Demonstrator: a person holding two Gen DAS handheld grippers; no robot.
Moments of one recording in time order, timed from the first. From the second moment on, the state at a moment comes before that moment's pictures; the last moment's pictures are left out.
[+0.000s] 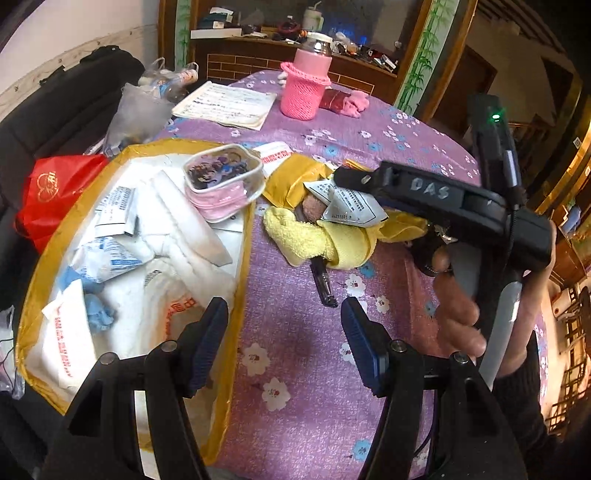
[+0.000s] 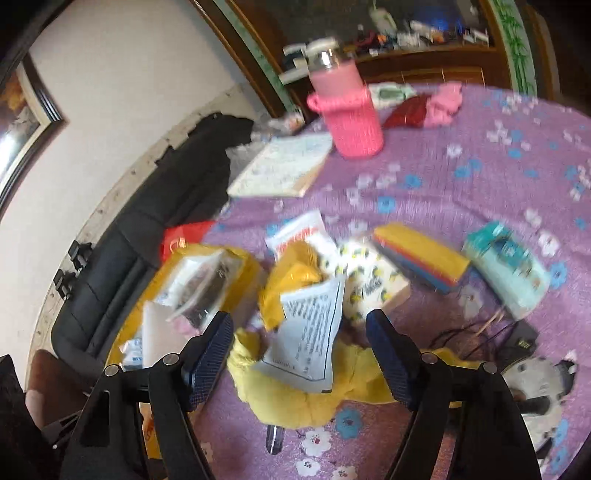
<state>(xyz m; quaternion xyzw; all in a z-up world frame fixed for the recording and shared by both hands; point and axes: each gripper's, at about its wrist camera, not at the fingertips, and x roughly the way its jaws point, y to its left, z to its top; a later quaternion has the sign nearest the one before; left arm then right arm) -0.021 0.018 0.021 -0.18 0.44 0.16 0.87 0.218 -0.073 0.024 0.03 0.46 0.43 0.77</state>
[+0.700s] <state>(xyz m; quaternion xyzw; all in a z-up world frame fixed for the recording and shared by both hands) 0.051 -0.014 0.013 -0.03 0.47 0.11 0.88 0.241 -0.136 0.039 0.16 0.43 0.46 0.76</state>
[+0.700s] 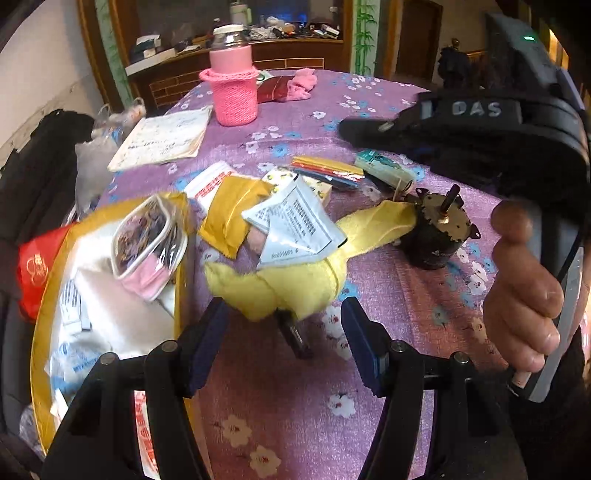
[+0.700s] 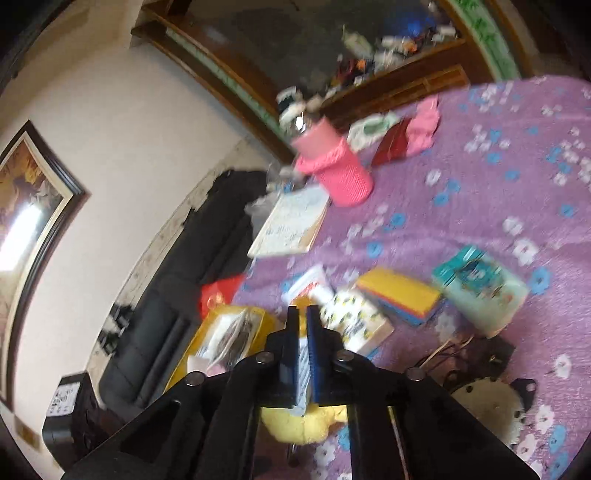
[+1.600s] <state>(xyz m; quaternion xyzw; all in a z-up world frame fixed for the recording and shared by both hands) 0.049 -0.003 0.012 -0.08 0.46 0.09 0.88 0.239 -0.135 0.047 0.19 0.39 0.42 0.80</state>
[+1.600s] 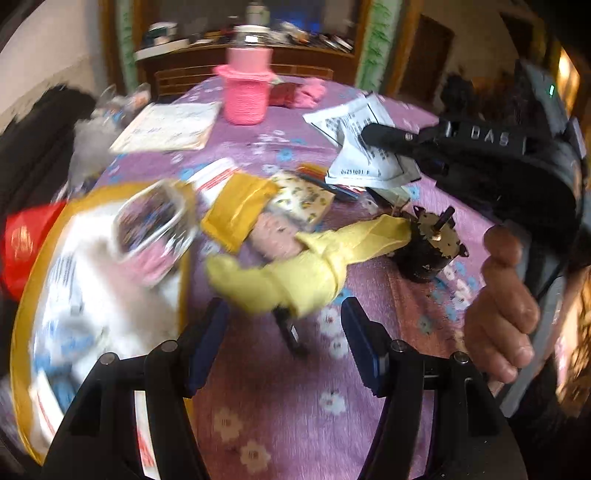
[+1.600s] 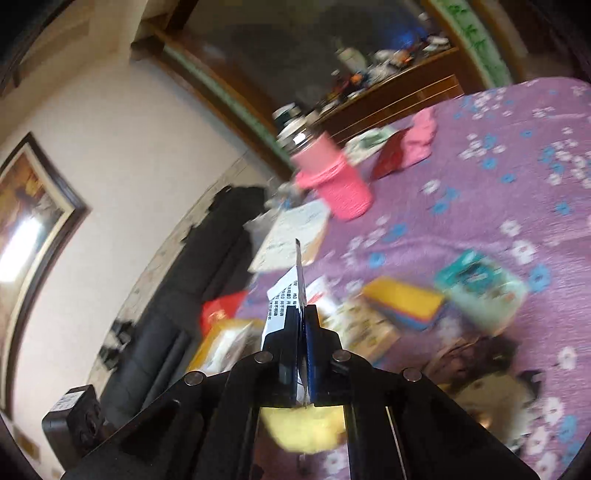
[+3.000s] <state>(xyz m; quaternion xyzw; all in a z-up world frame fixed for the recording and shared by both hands) -0.117 0.141 0.081 -0.33 0.30 0.21 0.87 0.181 -0.097 0.065 0.10 0.36 0.49 0.79</state>
